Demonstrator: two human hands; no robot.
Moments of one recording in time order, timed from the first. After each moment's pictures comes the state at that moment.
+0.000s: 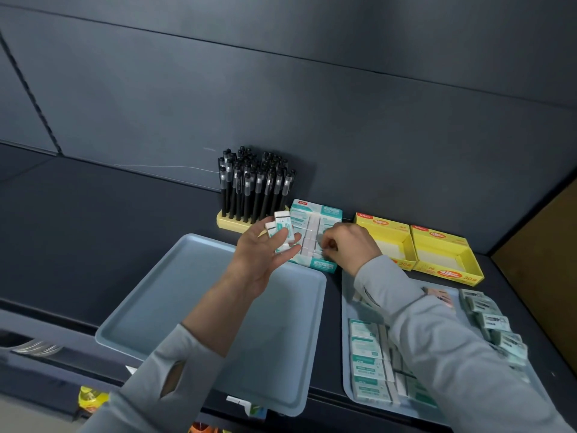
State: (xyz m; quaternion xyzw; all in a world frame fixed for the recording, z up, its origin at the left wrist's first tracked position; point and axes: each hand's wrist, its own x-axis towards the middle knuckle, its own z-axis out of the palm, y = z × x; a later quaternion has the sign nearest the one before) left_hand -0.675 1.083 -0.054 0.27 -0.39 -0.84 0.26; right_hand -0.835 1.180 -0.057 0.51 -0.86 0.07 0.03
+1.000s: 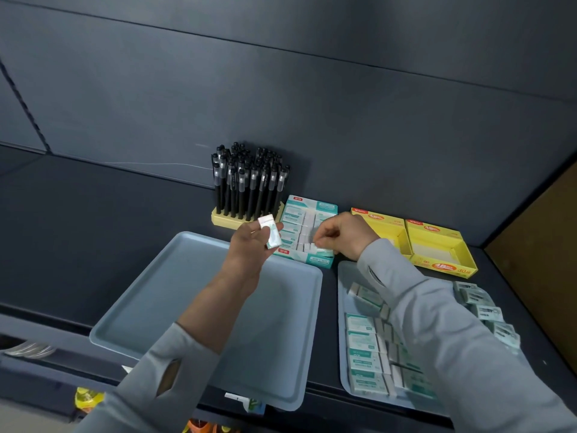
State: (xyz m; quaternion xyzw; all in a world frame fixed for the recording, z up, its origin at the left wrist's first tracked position) left_hand -0.681 1.075 -0.066 0.33 -0.47 -0.77 0.28; right_hand -0.845 1.179 -0.046 0.47 -0.84 0.22 -0.14
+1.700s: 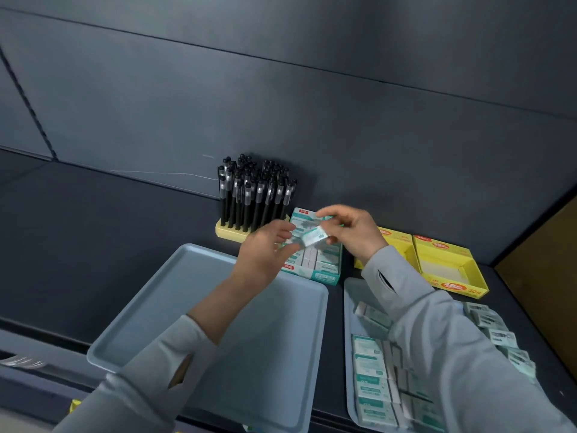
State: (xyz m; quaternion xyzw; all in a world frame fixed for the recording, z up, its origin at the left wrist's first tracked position) left_hand -0.695 1.050 -0.070 0.25 -0.83 -0.42 0.27; right_hand -0.854 1.159 -0.041 0.39 -0.74 0.52 -0.19
